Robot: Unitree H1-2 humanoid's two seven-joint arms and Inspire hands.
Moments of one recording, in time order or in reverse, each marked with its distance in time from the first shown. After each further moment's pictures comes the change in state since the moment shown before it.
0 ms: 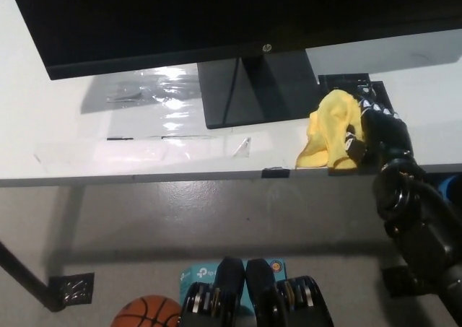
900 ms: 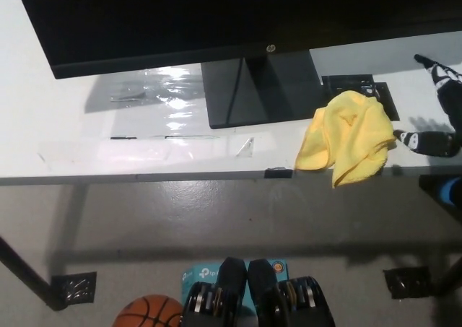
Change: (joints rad) left_arm 0.022 -0.001 0.023 -0.005 0.000 -0.002 0.000; right_arm 0.246 -0.131 -0.280 -0.806 -0.100 0.055 0.411
